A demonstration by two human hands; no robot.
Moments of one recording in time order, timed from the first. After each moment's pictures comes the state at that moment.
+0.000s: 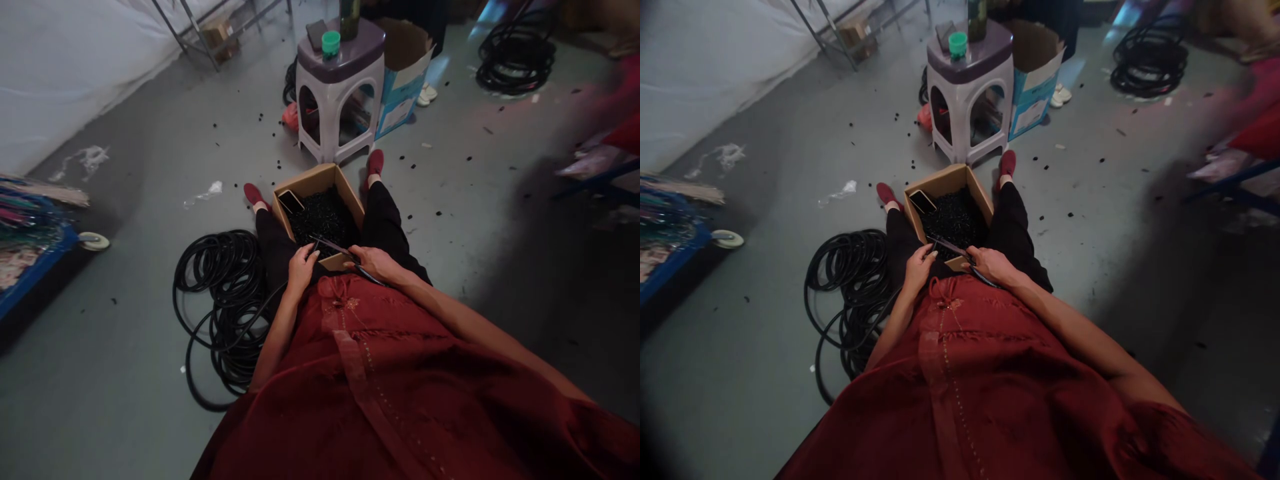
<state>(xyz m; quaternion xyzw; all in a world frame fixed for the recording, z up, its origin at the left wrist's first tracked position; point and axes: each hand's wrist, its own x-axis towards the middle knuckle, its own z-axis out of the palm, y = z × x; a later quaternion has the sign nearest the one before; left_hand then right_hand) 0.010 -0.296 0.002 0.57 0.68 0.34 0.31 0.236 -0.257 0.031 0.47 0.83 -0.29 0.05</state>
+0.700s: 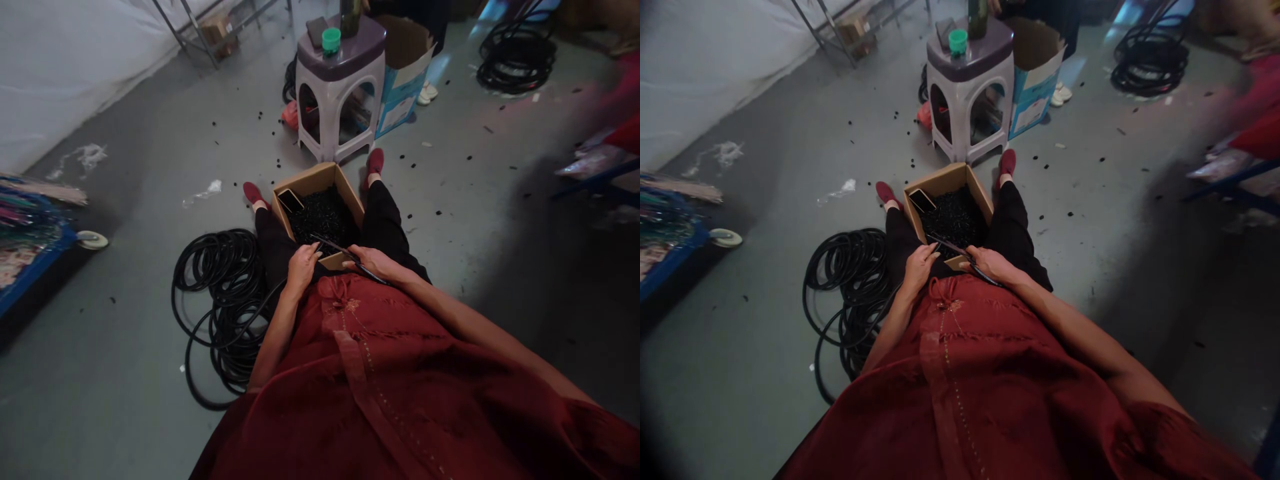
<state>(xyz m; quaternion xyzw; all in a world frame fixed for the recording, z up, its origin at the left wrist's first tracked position) 0.009 -0.294 0.004 0.66 0.64 0.30 0.26 0.234 -0.256 0.033 0.45 0.83 -0.34 0.03</state>
